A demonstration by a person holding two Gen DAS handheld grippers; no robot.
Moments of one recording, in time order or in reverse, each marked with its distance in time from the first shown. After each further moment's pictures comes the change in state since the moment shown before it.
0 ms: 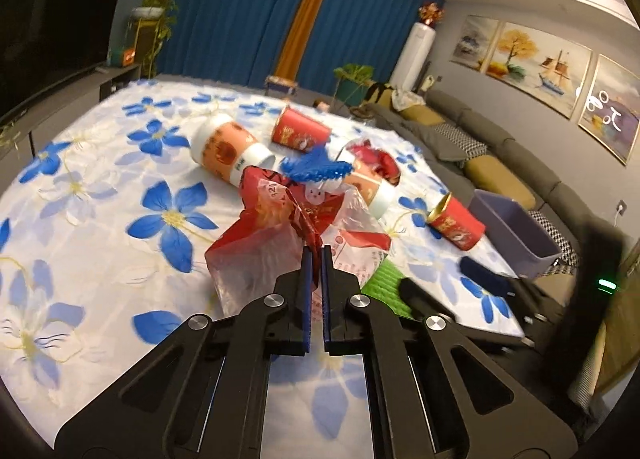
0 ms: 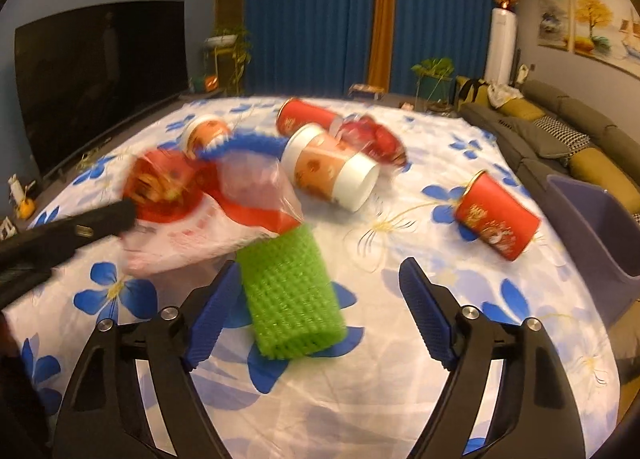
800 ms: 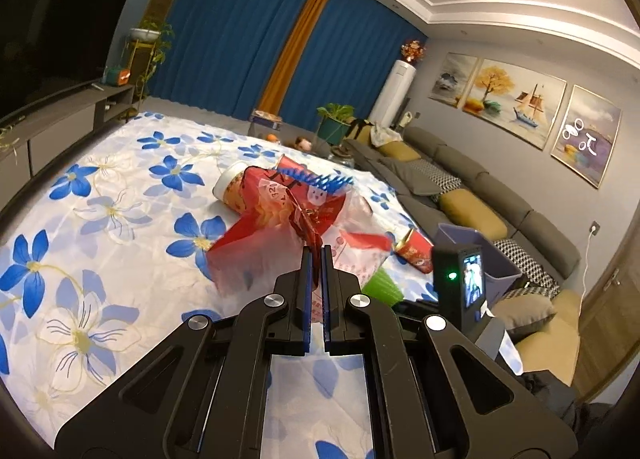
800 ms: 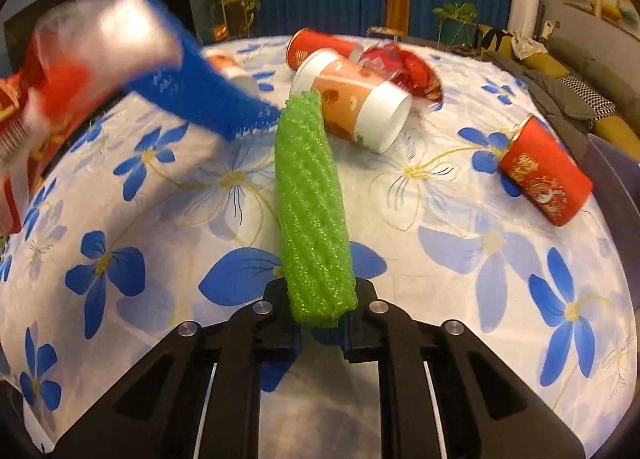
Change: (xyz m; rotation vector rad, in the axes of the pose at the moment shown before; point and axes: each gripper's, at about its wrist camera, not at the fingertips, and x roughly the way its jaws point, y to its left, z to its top) left arm -0.080 0.026 0.007 -0.031 -0.113 -0.098; right arm 0.032 -0.003 -0.010 0.022 0.194 0.074
